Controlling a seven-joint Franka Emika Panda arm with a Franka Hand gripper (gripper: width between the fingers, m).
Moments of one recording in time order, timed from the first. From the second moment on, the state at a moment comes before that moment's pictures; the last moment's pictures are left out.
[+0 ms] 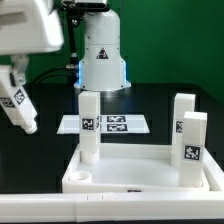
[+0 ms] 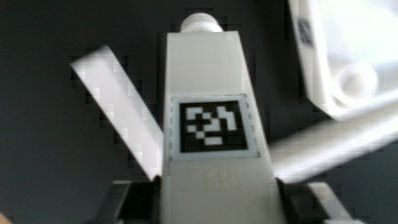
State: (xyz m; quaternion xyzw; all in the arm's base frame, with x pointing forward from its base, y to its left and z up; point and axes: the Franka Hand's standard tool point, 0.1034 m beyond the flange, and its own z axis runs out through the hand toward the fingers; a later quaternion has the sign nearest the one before) arm 0.555 -0.158 0.160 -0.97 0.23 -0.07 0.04
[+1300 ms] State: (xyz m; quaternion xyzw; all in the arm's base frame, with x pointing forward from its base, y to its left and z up) arm 0.618 -0.054 0.147 -0.95 0.19 -0.26 -0.02
